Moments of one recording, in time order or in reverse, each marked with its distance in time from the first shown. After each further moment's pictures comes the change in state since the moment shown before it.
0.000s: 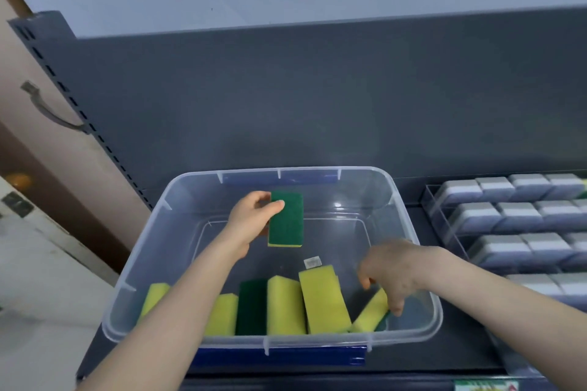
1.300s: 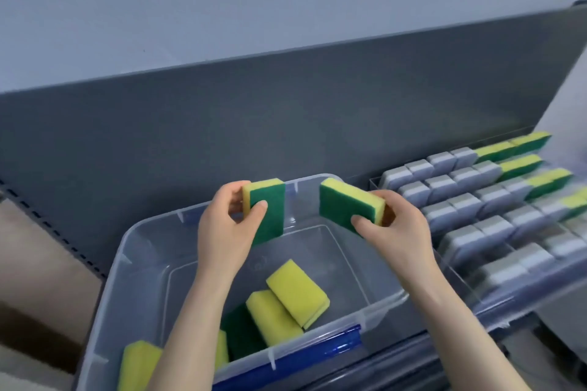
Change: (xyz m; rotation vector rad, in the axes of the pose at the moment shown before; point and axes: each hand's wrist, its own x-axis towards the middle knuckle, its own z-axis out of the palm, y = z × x) left_hand -0.046 0.048 -0.002 0.119 0.095 0.646; right_hand -0.047 -0.045 0.021 1.267 1.607 0.587
